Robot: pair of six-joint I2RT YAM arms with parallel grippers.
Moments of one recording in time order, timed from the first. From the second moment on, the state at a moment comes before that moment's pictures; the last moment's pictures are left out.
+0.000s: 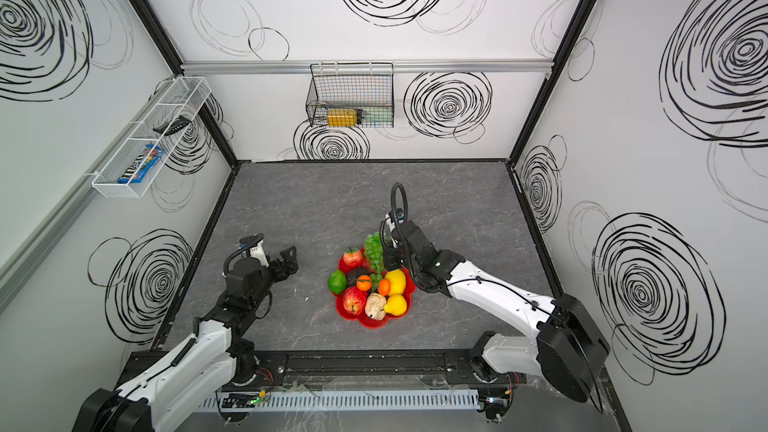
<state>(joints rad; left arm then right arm) -0.20 0.80 0.15 0.21 -0.13 -0.52 0.81 1.23 0.77 -0.22 0.15 0.44</state>
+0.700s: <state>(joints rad) -0.20 0.81 0.15 0.22 -0.12 -0.52 0.81 1.12 0.61 -0.27 0.15 0.53</state>
